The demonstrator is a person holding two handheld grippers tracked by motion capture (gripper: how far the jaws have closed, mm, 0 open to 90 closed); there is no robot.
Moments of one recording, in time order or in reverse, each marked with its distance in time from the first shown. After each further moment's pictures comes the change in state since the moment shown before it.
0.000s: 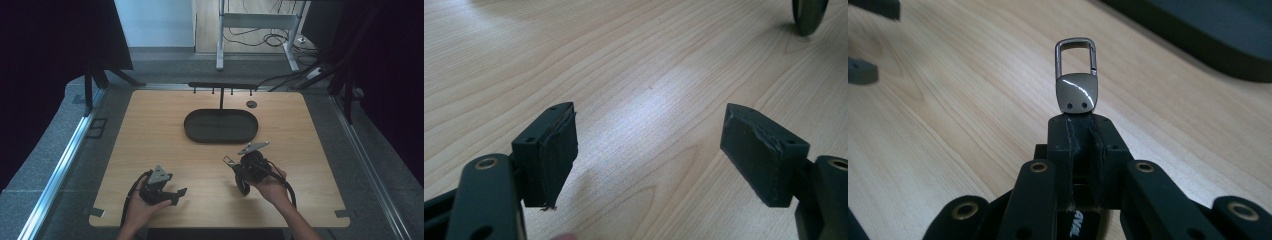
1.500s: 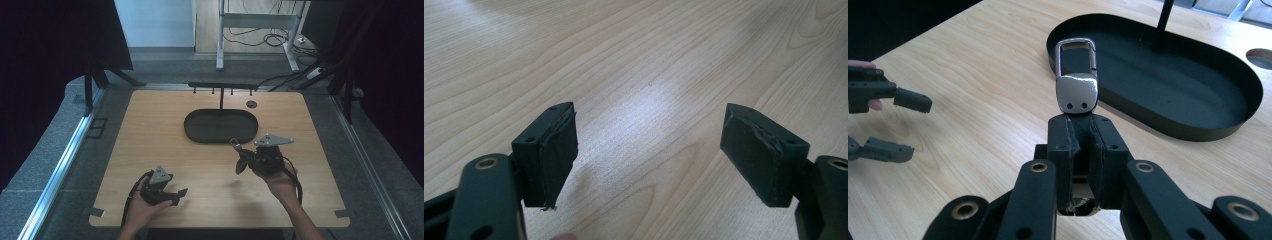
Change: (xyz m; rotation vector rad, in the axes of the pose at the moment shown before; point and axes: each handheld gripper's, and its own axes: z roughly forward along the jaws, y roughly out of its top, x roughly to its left) left arm -0.001 -0.001 0.003 0.008 0.001 -0.001; right arm -0.013 0.007 -0.042 -0.273 -0.016 0.051
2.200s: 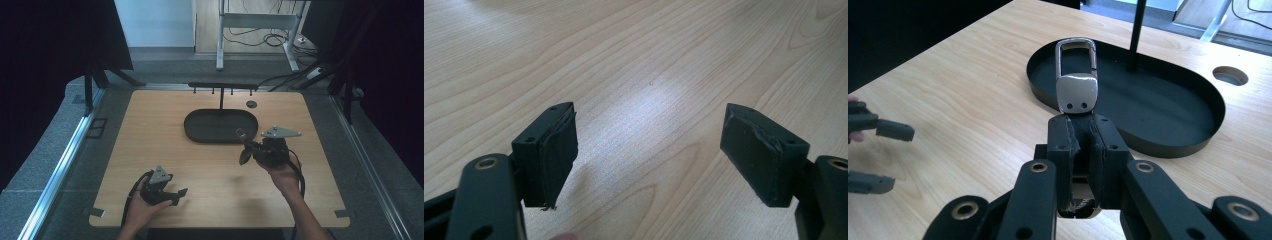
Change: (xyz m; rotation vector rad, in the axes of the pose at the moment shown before) left arm 0.001 0.000 0.000 0.000 -0.001 0.001; right arm -0.017 0.014 -0.005 -0.058 -0.045 0.030
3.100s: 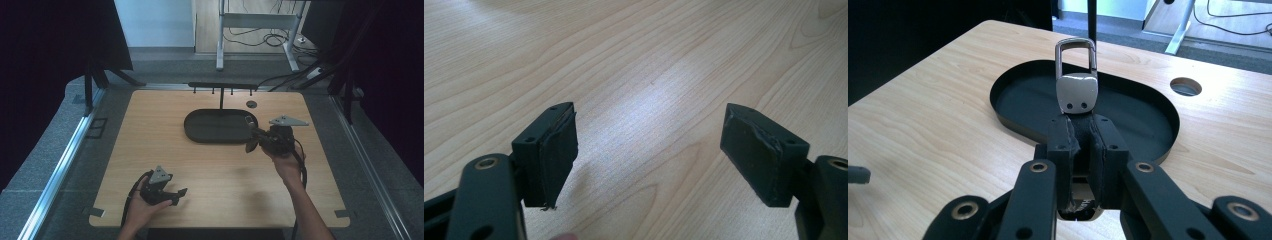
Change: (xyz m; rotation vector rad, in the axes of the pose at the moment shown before) left arm 0.000 0.000 0.000 0.003 0.003 -0.002; right arm -0.027 0.016 0.004 -0.045 -0.080 0.066
